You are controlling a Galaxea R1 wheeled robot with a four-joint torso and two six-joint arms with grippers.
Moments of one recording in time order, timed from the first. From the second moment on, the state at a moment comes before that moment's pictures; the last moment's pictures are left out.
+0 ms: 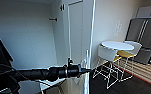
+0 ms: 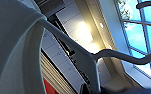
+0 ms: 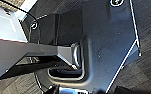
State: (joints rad) left arm 0.25 2.45 -1.02 0.45 -0.02 -1.25; right arm -1.65 2.83 -2.46 -0.69 0.16 0.66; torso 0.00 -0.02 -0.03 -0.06
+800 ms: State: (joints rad) left arm 0.25 2.44 -1.00 0.45 -0.02 -1.25; right arm -1.65 2.86 -2.49 -0.69 0.16 0.66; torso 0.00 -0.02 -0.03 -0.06
